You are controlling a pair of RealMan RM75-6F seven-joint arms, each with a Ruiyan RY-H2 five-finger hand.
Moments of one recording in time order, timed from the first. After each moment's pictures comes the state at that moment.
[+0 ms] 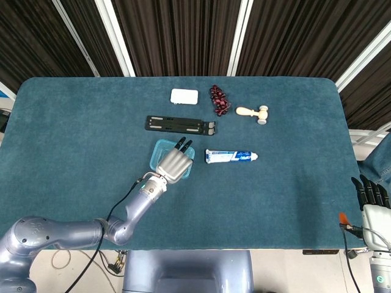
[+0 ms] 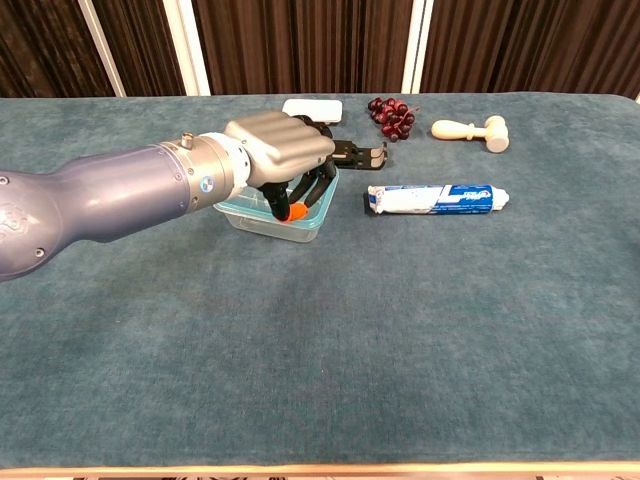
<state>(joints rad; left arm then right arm) -1.12 -1.76 -0.13 -1.26 0.87 0.87 0.75 0.03 -1.12 0.10 -1.67 -1.39 1.49 -0.06</state>
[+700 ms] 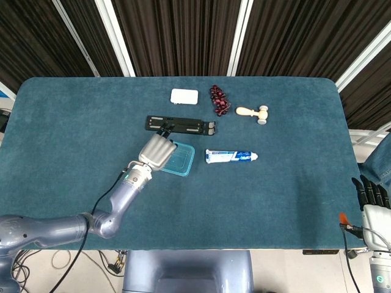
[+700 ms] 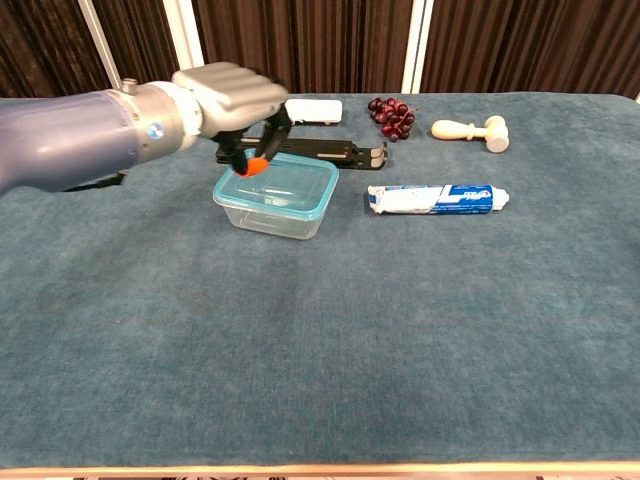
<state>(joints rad) -1.08 -1.63 -0.15 -1.33 0.85 0.89 0.72 0.03 -1.12 0.10 -1.67 -1.38 1.49 -0.06</state>
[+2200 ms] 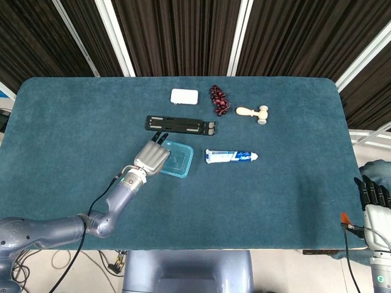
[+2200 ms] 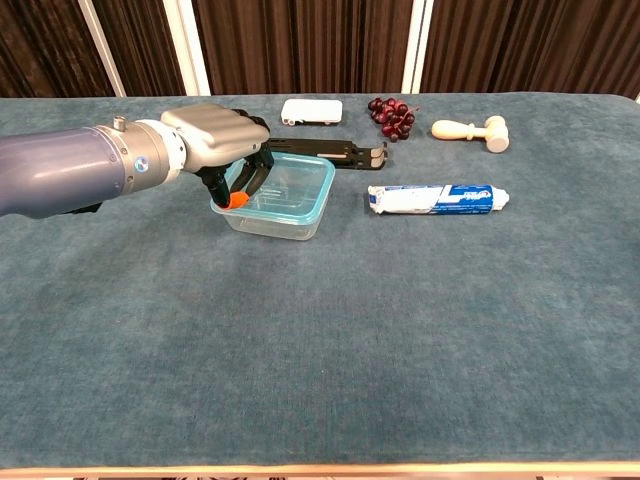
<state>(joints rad) -1.05 -1.67 -0.09 -1.24 0.85 0.82 0.67 0.02 -1.13 0.11 -1.68 -1.36 1.49 -0.07</state>
